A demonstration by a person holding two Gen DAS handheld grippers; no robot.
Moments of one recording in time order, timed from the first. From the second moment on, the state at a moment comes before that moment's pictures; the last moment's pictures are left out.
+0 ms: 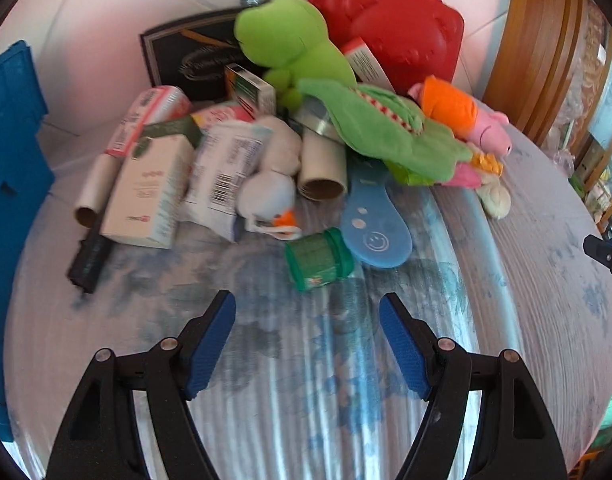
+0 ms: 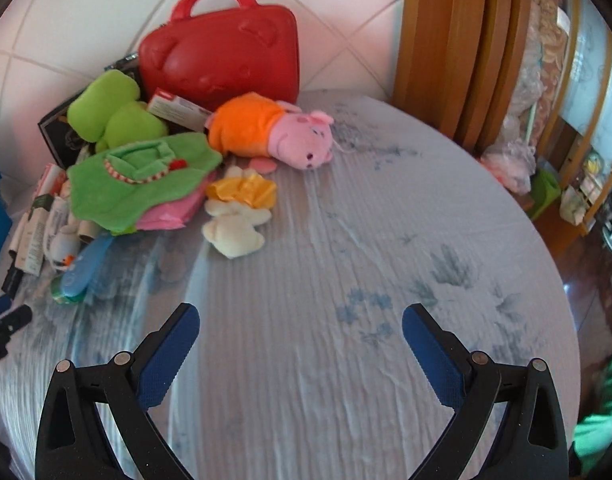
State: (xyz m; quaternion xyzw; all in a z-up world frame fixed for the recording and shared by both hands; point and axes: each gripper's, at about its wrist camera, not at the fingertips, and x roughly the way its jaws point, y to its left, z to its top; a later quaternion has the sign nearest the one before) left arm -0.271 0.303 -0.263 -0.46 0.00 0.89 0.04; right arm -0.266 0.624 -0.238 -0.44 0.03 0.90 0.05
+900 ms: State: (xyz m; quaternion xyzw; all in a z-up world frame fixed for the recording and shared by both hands) left arm -0.340 0.309 -0.319 -0.50 -0.02 0.87 -0.01; right arm -0.374 0.604 -0.299 -0.46 0.06 0.88 -0.04
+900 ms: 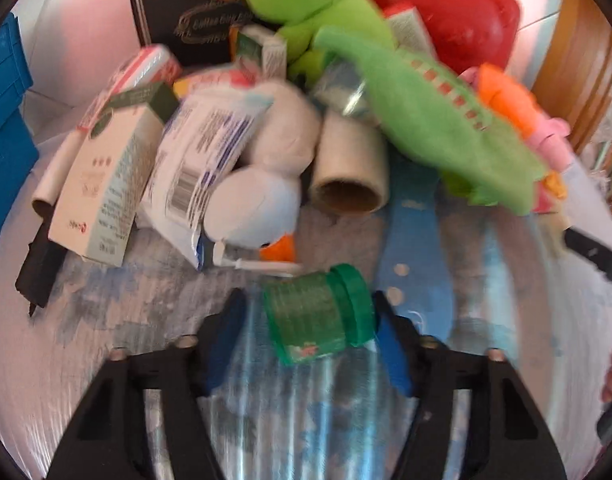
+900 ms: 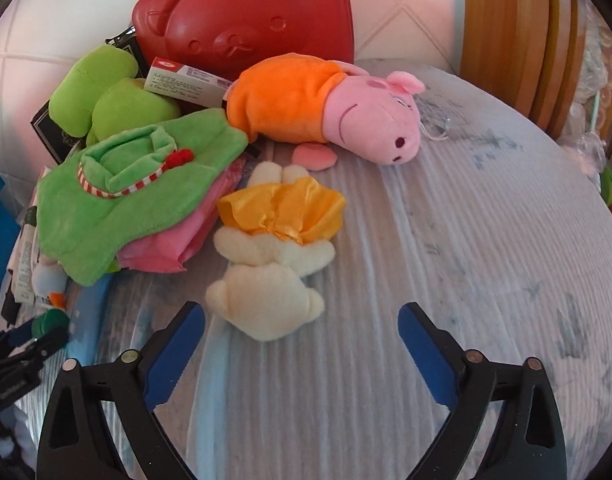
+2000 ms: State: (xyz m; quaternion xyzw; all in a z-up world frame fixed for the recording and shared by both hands) left arm -0.206 0.261 -0.223 -0.42 -0.01 0.91 -0.03; right arm -0.252 0.558 -0.231 -0.40 0.02 0.91 -0.11
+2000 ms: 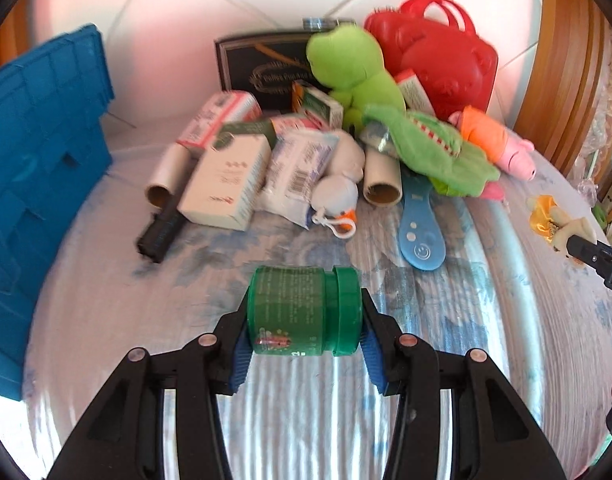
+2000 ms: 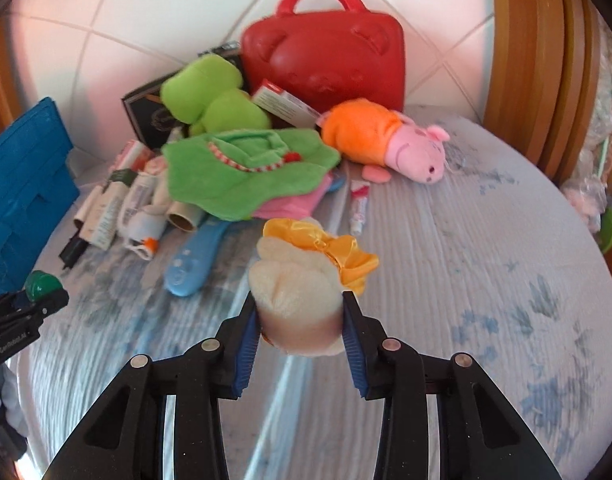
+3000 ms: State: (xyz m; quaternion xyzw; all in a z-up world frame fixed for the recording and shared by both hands) left arm -0.033 -0.014 -0.016 -0.15 0.03 0.97 -0.18; right arm -0.084 0.160 -0.002 -0.11 -0.06 0.94 -0.31
